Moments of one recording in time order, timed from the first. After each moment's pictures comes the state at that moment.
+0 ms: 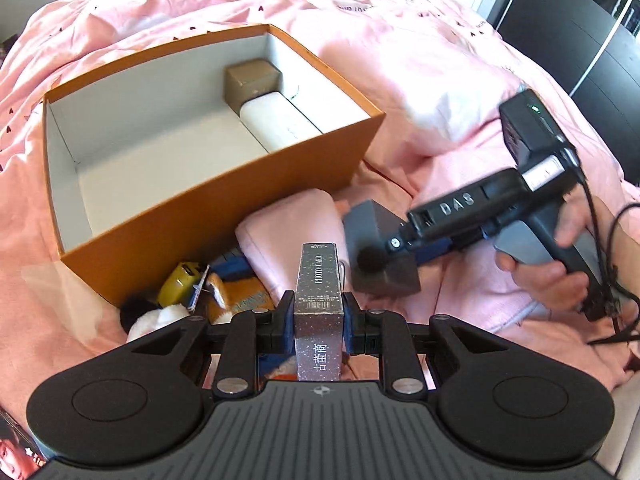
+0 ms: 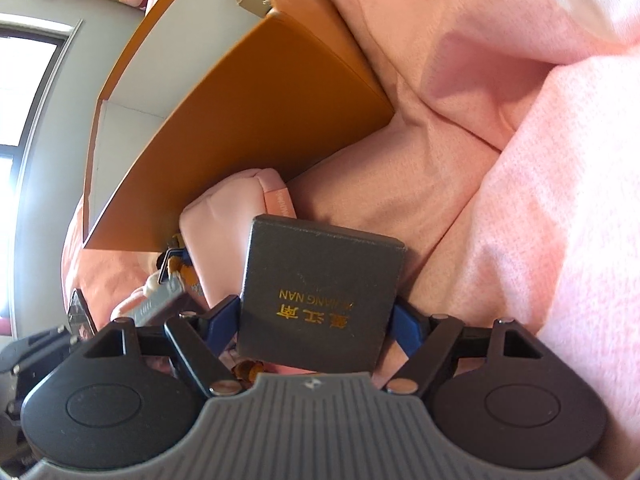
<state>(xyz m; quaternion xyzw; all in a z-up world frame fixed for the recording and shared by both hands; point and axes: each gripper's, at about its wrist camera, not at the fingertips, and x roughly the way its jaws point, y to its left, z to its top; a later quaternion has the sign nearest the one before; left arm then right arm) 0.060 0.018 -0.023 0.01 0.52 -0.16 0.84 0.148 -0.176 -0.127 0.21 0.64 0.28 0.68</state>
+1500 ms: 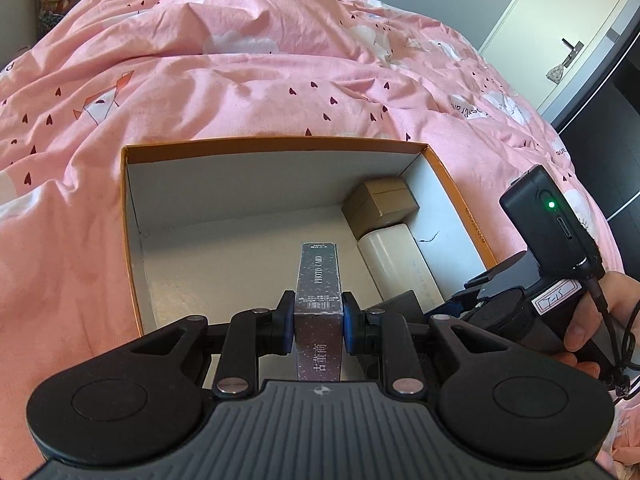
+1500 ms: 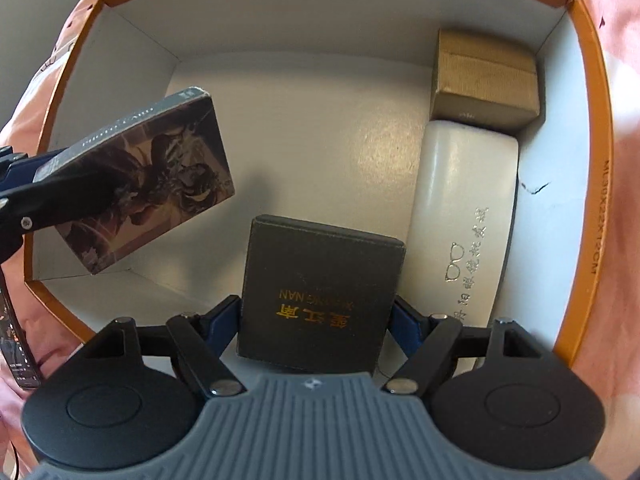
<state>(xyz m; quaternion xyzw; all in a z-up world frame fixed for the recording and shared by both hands) 0.209 0.127 -0.021 -0.12 0.49 -0.09 0.86 0.279 -0.012 -0.092 -0.13 0.67 0.33 0.65</state>
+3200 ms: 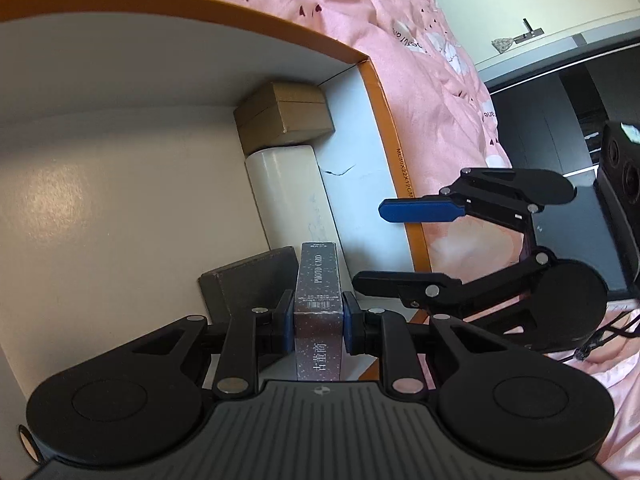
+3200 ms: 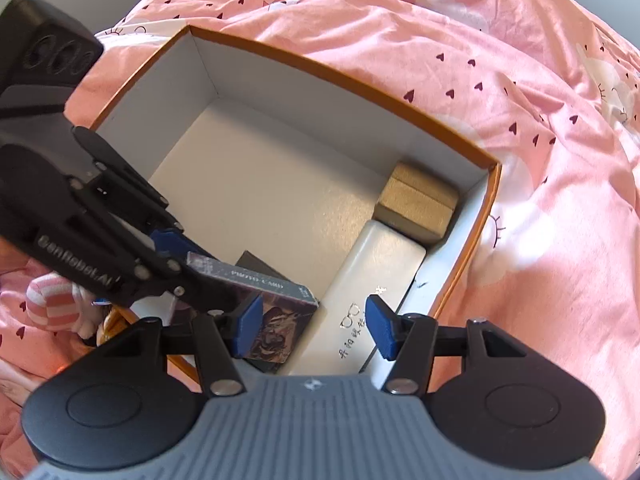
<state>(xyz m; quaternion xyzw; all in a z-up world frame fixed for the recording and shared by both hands) 0.260 0.098 -0.083 -0.27 0.59 -0.24 0.72 0.284 -0.058 -0.019 -0.26 0.52 0.41 0.70</state>
